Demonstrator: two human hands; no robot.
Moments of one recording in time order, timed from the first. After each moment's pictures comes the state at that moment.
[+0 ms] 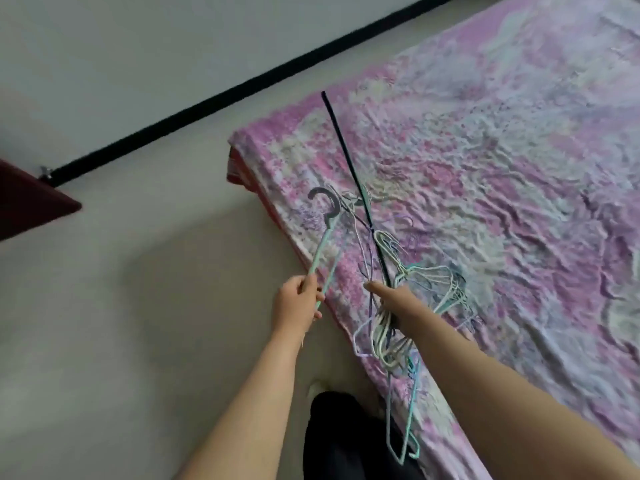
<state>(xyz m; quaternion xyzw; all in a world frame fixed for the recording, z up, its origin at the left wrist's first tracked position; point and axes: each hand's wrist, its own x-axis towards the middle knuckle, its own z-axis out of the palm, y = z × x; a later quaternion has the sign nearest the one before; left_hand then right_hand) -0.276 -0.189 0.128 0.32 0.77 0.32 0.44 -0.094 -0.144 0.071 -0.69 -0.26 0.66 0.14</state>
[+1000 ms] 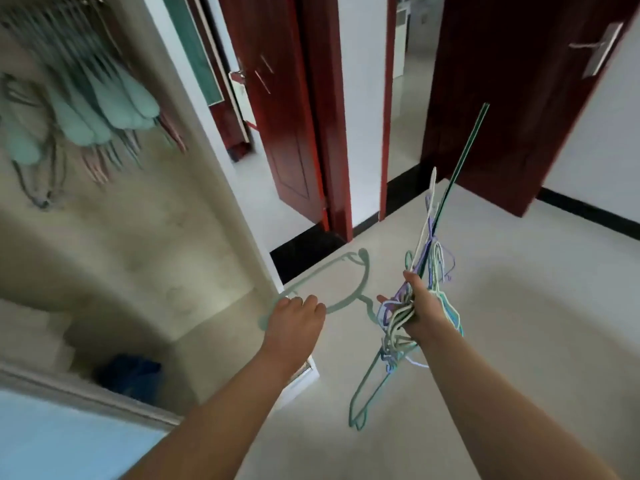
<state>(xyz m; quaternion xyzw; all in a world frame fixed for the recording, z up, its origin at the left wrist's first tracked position) -0.631 -0.930 0.290 0.23 0.95 -0.17 -0.09 -0.668 -0.700 0.271 -0.33 -0.38 0.85 -0.12</state>
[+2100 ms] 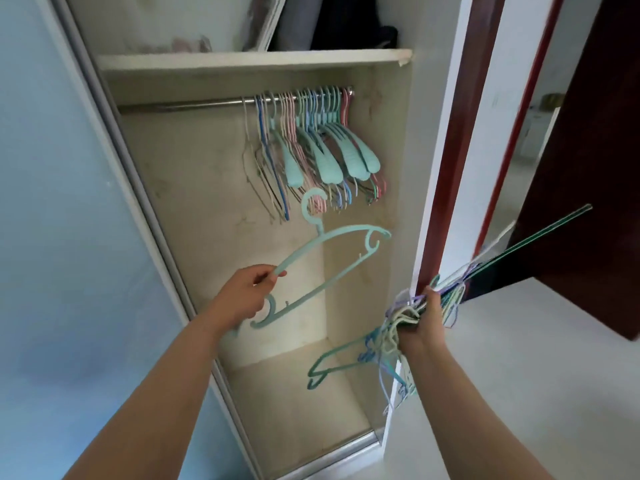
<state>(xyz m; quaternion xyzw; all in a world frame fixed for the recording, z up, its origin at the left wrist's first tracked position) -0.555 -1.281 0.442 -0.08 0.85 0.51 -0.09 -0.634 -1.012 0.375 -0.21 -0.27 0.94 -0.10</state>
